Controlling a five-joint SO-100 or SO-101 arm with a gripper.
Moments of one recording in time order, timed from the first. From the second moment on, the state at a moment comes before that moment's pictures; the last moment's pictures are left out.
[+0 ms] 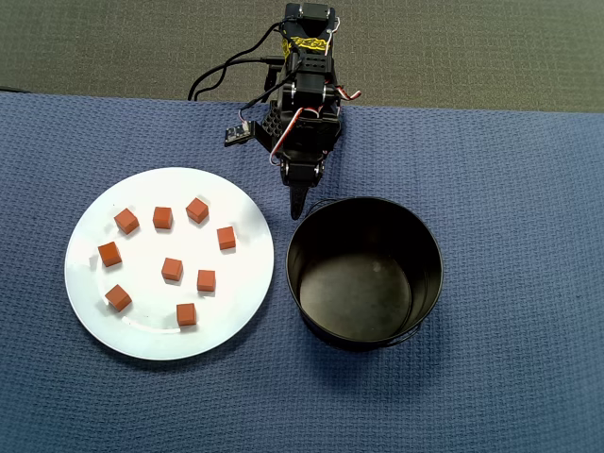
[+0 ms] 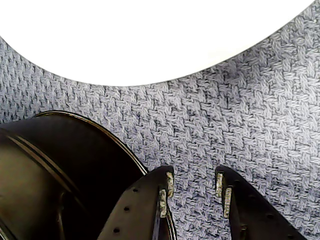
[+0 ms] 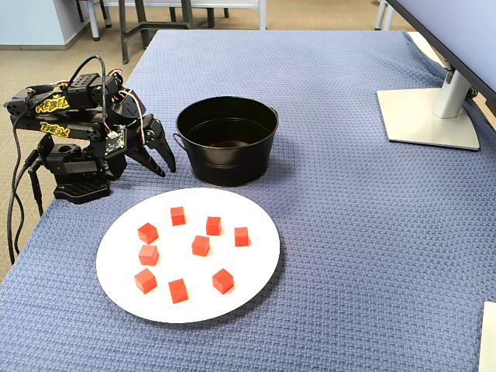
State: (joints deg) arm 2.2 172.4 165.6 65.7 -7.2
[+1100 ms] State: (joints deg) arm 17.3 152.6 144.0 67.7 -28.1
